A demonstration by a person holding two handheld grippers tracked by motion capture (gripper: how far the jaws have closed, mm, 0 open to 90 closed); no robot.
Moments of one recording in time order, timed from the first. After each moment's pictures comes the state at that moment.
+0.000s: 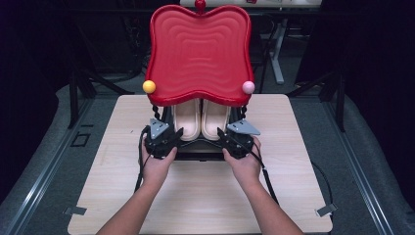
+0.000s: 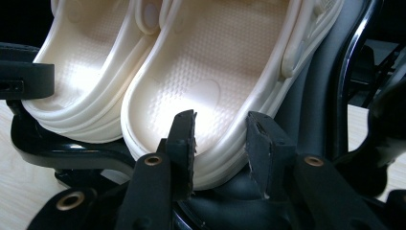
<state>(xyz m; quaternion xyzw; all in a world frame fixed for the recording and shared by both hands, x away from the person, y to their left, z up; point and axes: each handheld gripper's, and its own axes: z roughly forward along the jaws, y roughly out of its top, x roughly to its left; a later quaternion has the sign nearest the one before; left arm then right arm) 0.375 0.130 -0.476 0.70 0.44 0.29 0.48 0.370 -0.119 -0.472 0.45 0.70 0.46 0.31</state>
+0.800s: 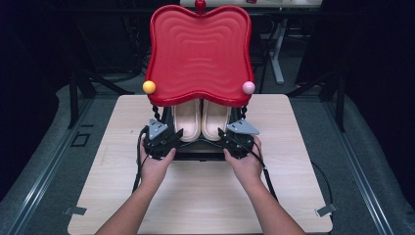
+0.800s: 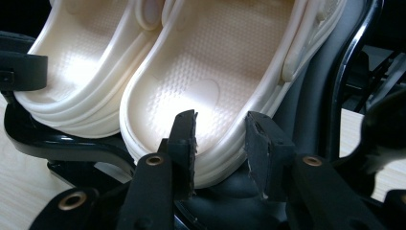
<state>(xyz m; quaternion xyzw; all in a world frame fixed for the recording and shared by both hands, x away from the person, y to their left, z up) 0.374 0.135 -0.476 0.71 0.43 0.27 0.49 0.368 -0.120 -0.469 0.44 0.71 0.45 0.32</state>
